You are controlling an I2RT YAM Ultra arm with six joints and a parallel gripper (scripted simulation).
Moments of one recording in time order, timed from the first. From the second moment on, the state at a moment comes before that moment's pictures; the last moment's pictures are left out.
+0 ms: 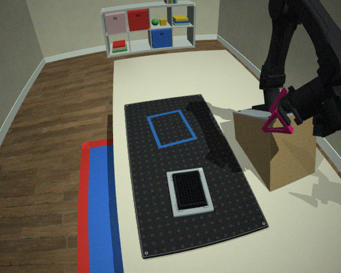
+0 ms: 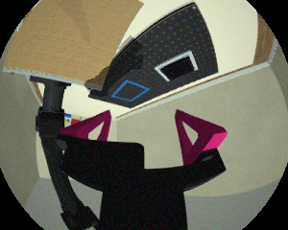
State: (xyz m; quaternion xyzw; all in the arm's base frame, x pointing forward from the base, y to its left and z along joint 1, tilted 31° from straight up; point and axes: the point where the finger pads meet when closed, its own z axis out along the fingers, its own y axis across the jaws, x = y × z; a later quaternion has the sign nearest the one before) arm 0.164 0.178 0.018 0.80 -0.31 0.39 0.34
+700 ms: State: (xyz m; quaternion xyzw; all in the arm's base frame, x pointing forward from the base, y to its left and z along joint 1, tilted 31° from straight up) arm 0.170 0.175 0.012 0.79 -0.33 0.38 0.34
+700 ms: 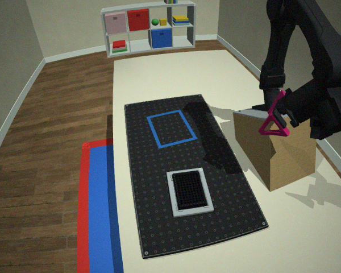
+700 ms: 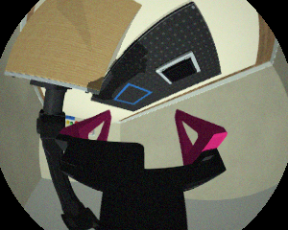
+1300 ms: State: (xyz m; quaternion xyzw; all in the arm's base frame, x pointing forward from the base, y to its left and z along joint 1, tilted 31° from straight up) arm 0.233 0.162 -0.034 0.76 -0.49 0.30 0.31
